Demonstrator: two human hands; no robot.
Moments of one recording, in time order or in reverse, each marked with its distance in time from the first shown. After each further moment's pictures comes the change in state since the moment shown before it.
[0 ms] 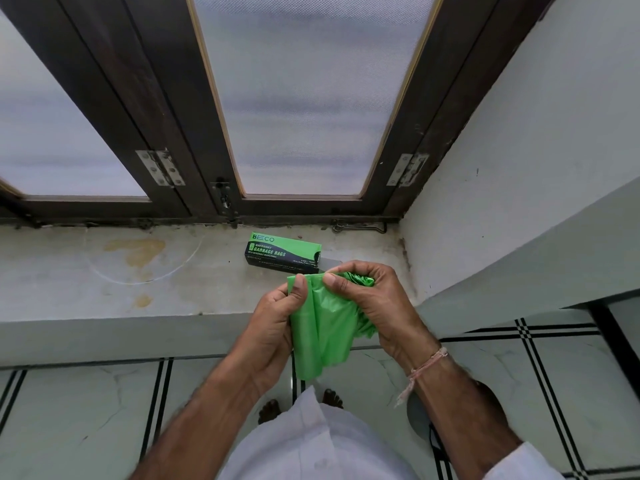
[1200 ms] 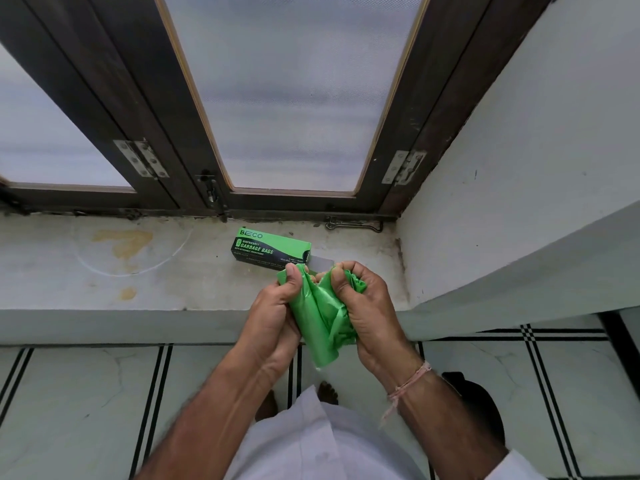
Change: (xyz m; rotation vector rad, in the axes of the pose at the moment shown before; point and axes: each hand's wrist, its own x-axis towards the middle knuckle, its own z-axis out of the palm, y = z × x) left_hand 0.024 -0.004 0.039 -0.237 0.157 0.024; right_hand 0.005 0.014 -0.002 0.208 0.019 0.028
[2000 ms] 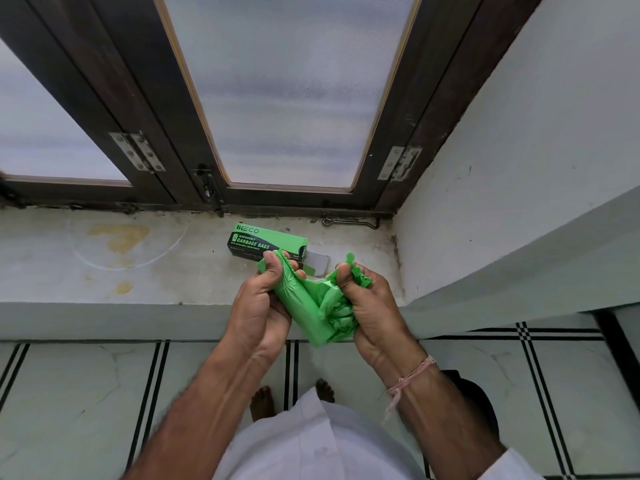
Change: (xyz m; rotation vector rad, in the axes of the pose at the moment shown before) left_hand 0.007 0.002 -0.003 -0.254 0.026 0.117; right_hand -0.005 -0.008 -0.004 0.187 0.012 0.117
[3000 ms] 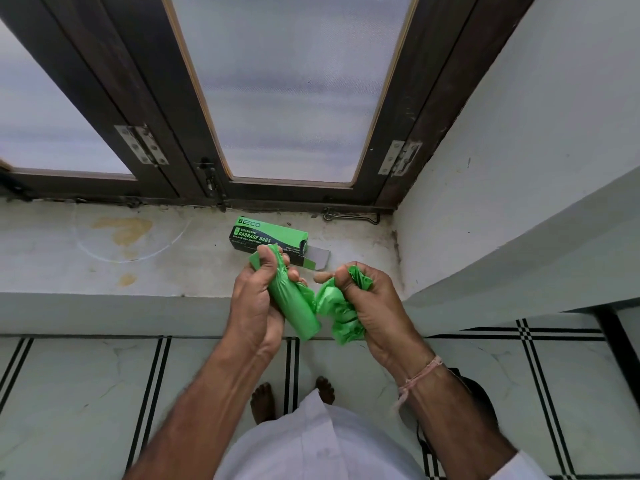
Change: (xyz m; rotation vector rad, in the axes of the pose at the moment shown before) left_hand -0.002 -0.005 -0.009 0.100 -0.013 0.176; right_hand -0.007 0.003 -0.020 -0.323 -0.073 -0.065
